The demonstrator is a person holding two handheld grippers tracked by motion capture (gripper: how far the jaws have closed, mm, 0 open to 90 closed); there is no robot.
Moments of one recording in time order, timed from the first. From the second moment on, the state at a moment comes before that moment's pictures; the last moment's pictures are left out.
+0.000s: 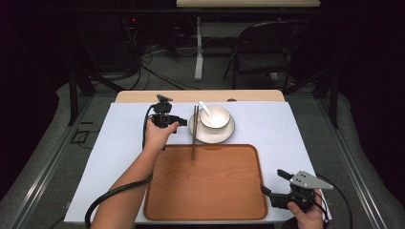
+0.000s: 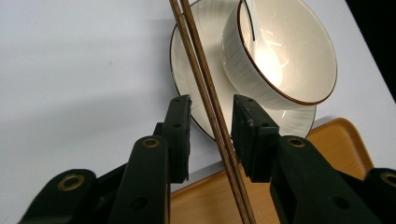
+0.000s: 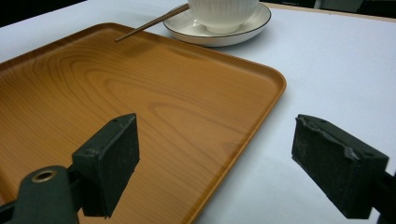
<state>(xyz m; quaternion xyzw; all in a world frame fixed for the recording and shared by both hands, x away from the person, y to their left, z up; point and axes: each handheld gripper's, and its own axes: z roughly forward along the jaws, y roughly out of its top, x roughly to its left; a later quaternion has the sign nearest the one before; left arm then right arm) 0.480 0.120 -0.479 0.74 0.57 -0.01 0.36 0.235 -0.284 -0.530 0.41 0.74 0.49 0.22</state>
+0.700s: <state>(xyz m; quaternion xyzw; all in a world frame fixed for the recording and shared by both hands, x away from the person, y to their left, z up) 0.503 0.088 -0.504 0.74 0.60 -0.02 0.31 0.235 -0.285 -0.530 0.40 0.74 0.49 0.21</state>
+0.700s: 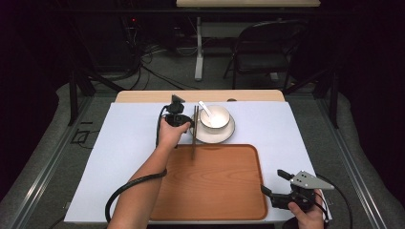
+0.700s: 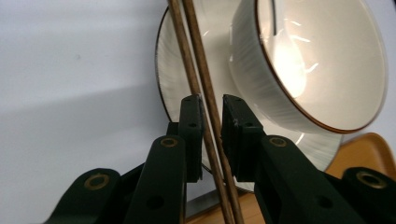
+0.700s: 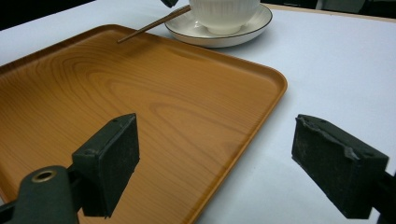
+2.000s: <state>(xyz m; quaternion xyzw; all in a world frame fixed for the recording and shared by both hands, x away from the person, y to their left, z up) 0.517 0.084 -0.512 0.70 0.66 -0.08 0.27 0.234 -0.286 -0.530 0.40 0.74 0.50 0.22</state>
